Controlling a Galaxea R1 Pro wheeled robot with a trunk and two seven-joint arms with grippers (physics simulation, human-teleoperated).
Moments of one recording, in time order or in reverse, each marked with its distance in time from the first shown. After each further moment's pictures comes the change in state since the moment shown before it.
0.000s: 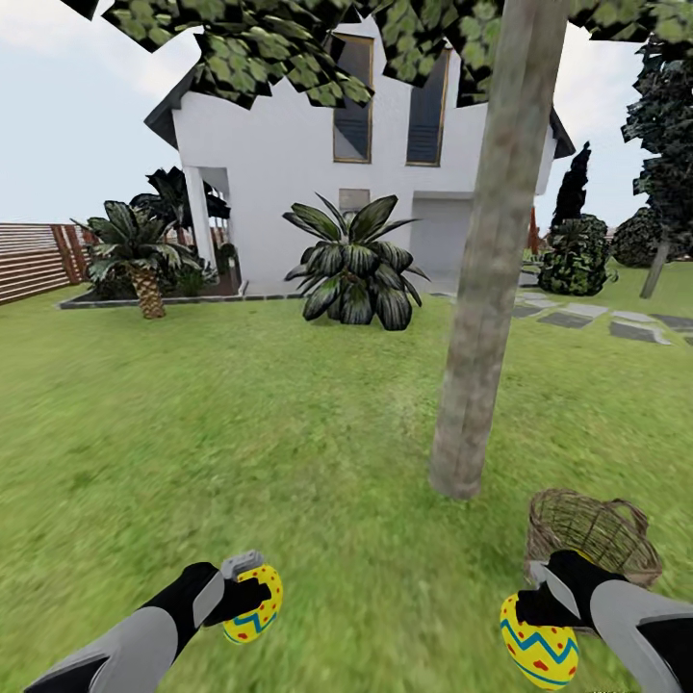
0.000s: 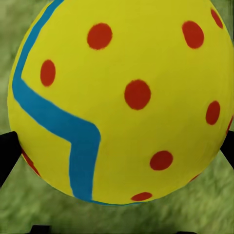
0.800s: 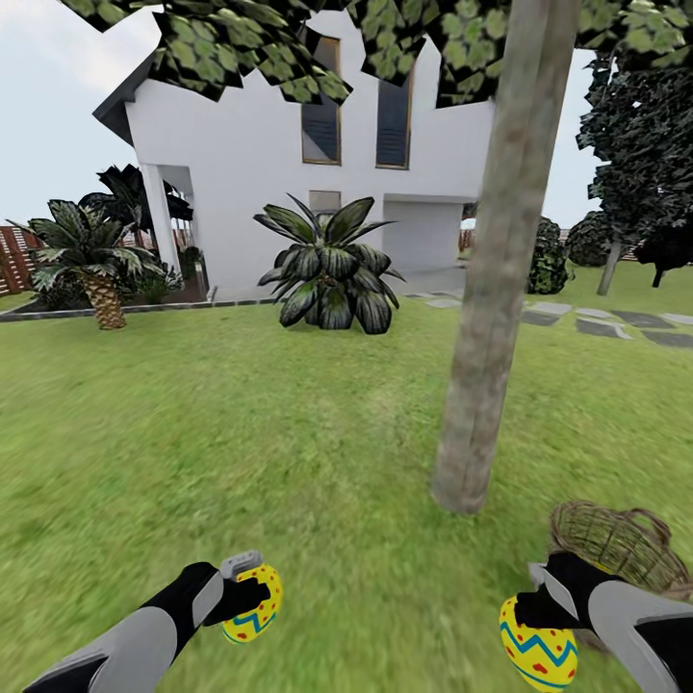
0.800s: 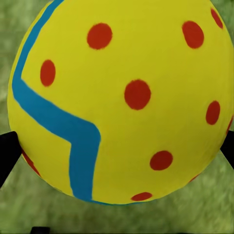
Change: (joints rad) left arm 0.000 0.002 -0.001 -0.001 0.003 0.000 0.000; right arm 0.000 0.006 0.001 0.008 0.002 0.001 -0.002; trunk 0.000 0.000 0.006
